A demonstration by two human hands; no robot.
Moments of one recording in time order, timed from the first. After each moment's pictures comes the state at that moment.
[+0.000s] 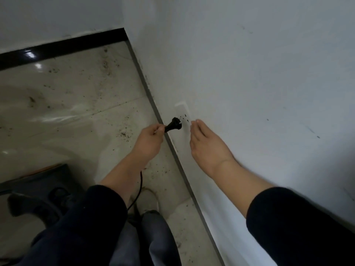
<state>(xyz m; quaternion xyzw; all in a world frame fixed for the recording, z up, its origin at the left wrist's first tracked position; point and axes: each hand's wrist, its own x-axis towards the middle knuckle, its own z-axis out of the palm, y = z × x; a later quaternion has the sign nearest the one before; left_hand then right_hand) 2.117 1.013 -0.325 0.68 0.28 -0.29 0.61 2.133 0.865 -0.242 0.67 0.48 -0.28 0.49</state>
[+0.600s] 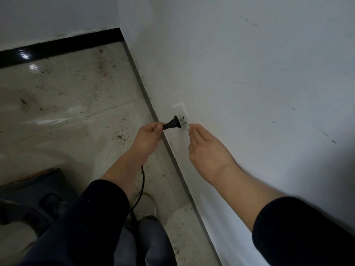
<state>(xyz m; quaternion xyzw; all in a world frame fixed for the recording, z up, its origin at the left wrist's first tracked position) 2.132 1.003 -0.343 0.61 0.33 -0.29 0.66 2.135 0.864 -0.236 0.69 0.47 -0.30 0.47</state>
